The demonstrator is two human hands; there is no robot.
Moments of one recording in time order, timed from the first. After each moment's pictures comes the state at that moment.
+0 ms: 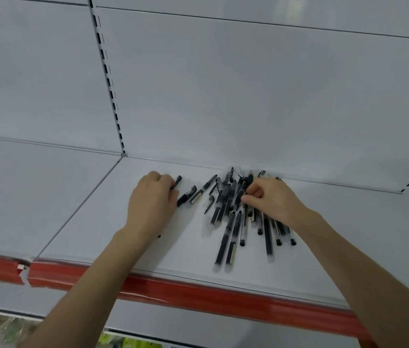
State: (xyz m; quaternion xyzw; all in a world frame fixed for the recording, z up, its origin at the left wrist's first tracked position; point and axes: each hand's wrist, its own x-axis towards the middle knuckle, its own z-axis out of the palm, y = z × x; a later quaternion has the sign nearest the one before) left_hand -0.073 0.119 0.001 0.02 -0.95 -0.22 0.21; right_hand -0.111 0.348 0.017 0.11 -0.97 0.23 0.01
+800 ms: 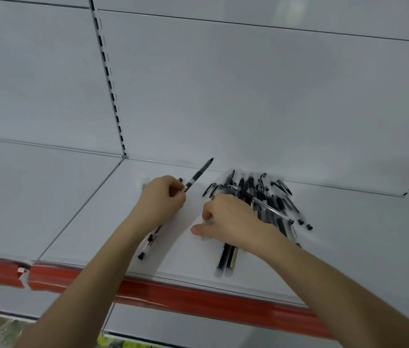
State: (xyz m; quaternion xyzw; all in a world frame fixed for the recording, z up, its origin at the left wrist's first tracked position) left_hand -0.082 0.120 0.014 0.03 -0.90 -0.43 0.07; right_hand -0.079 0.272 0.019 0.26 -0.96 0.10 -0.01
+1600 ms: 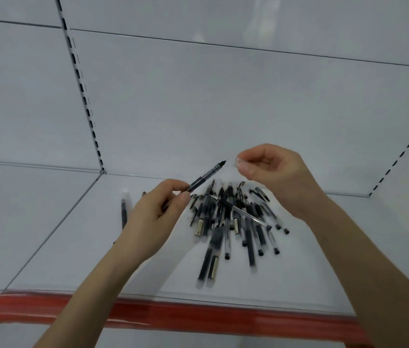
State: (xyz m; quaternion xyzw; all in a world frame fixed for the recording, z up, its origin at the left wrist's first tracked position) left_hand -0.038 0.147 0.044 -0.12 -0.81 -0.55 0.14; right_hand -0.073 0.351 0.098 0.19 -0.74 0.64 0.07
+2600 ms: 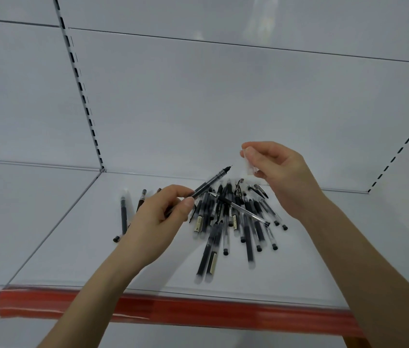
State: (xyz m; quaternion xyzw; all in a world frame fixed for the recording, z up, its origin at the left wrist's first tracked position) left_hand -0.024 0.155 0.045 -0.11 -0.81 -0.57 0.09; right_hand -0.075 0.354 0.091 0.11 -0.73 0.67 0.09
